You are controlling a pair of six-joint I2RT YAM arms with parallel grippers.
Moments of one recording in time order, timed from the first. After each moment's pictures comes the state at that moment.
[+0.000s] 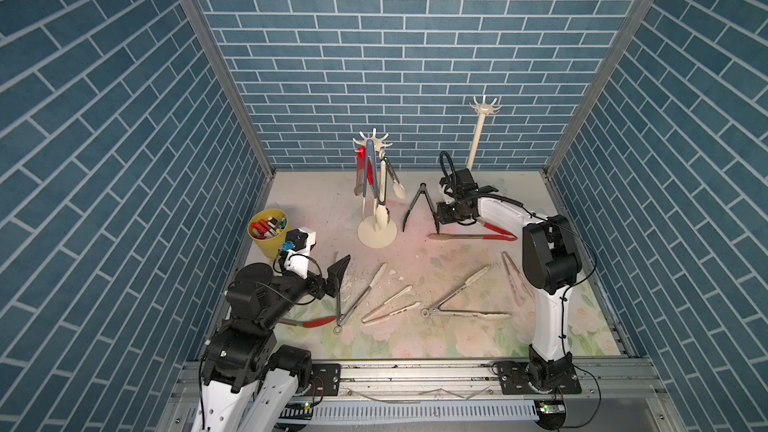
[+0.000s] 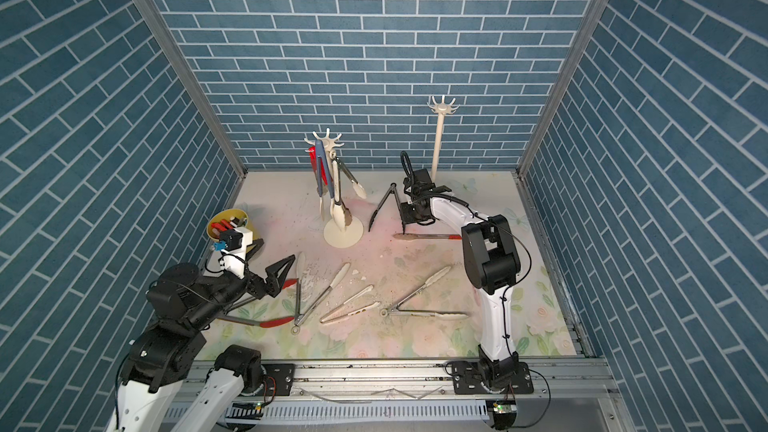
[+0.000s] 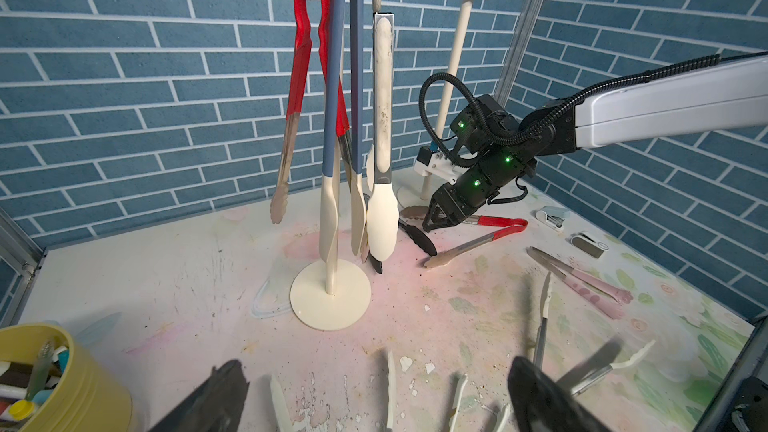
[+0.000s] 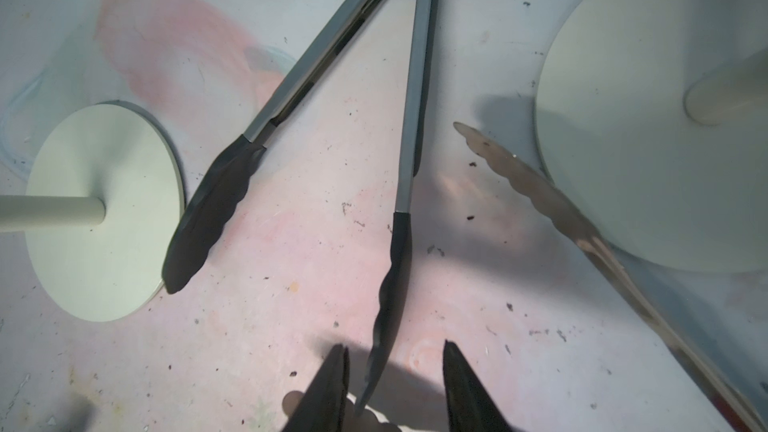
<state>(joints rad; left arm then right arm) -0.24 0.43 0.78 -0.58 0.30 -0.03 0.44 2.10 1.63 -0.58 -0.16 0.13</state>
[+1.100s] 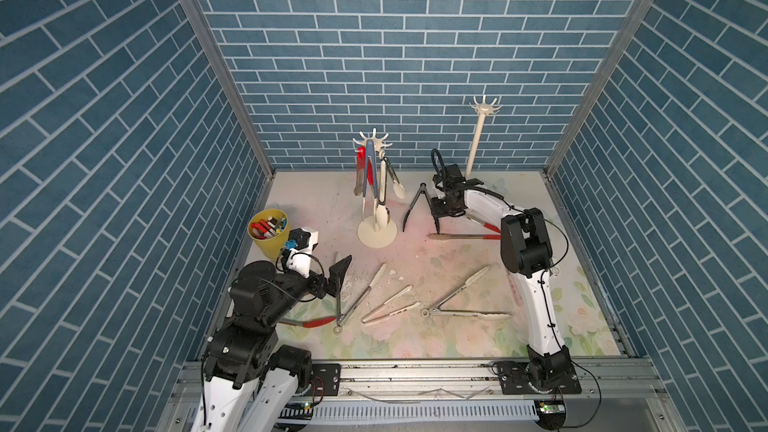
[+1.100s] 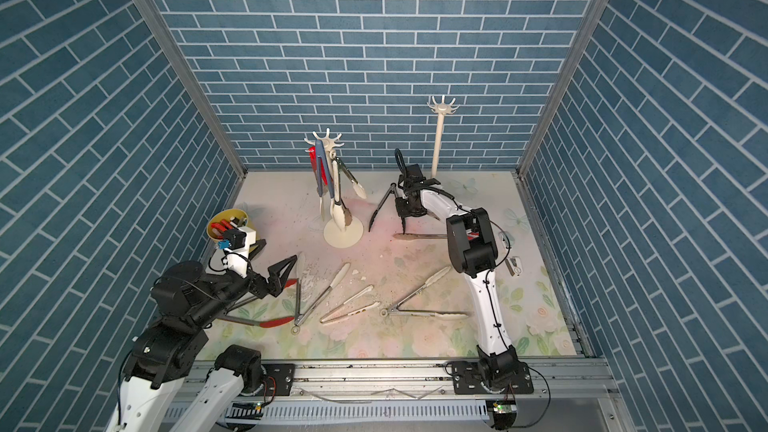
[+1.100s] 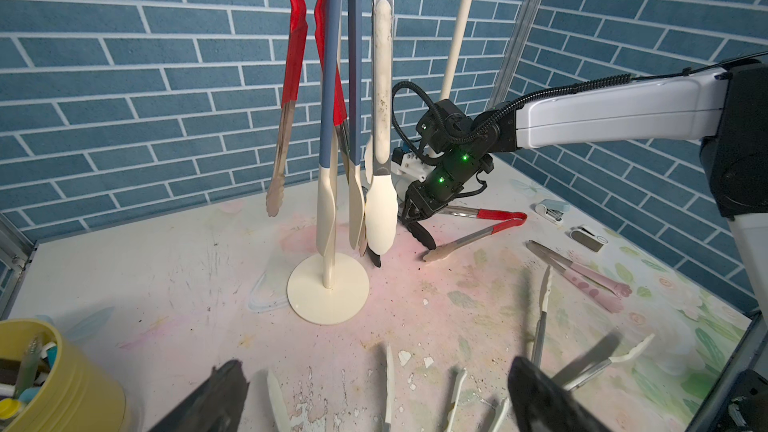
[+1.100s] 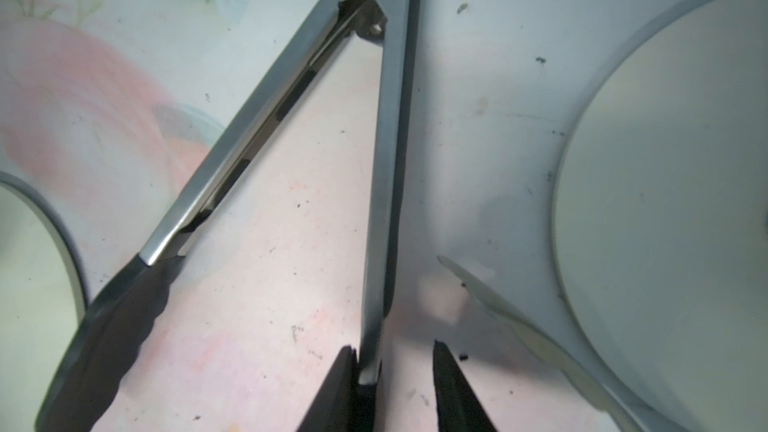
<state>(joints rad) -0.25 0.44 0.78 -0.58 0.30 -0.03 0.44 2.38 1.98 -0.69 -0.13 0.11</state>
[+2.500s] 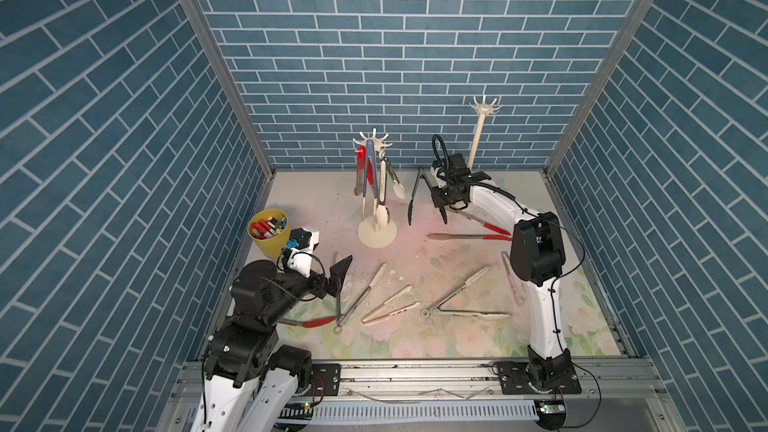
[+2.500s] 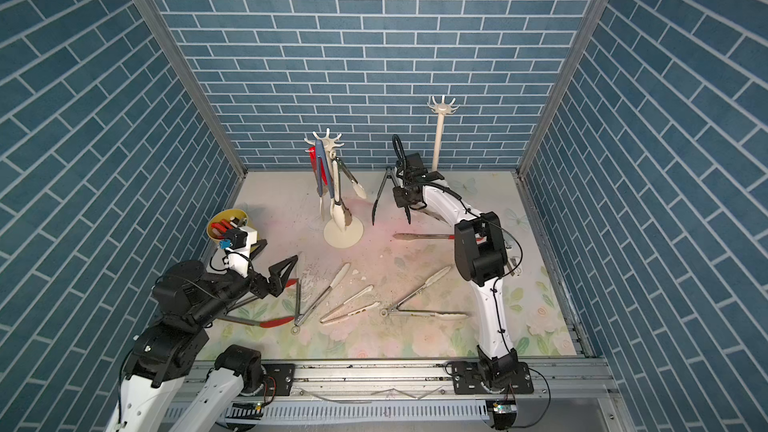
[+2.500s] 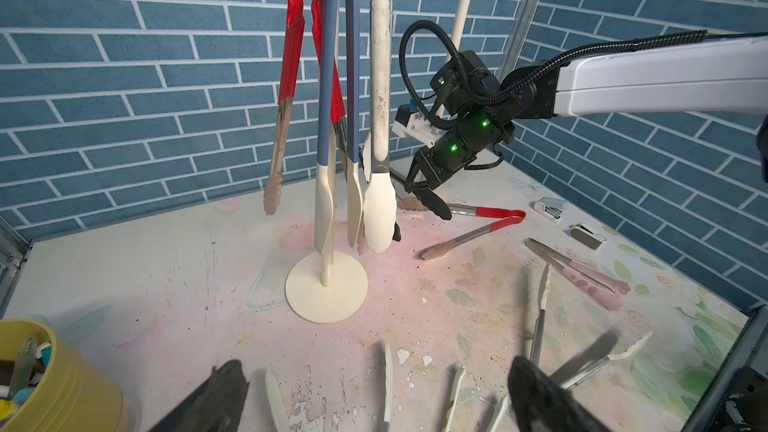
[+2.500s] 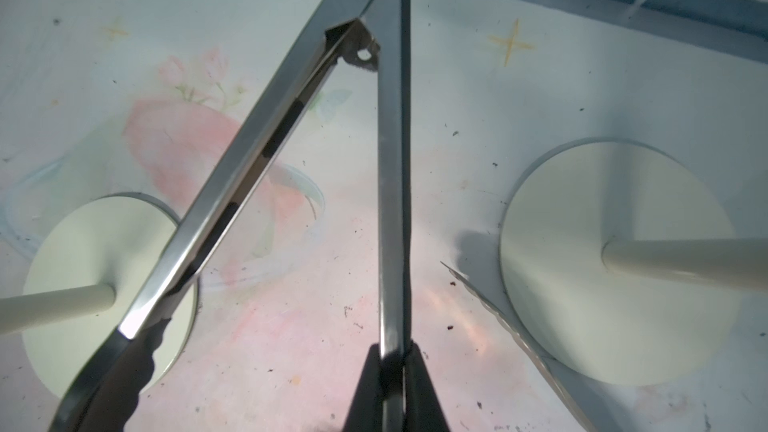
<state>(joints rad) -0.25 0.44 0.78 -0.58 0.30 -0.03 0.47 2.19 1.91 -0.64 -0.08 0.05</state>
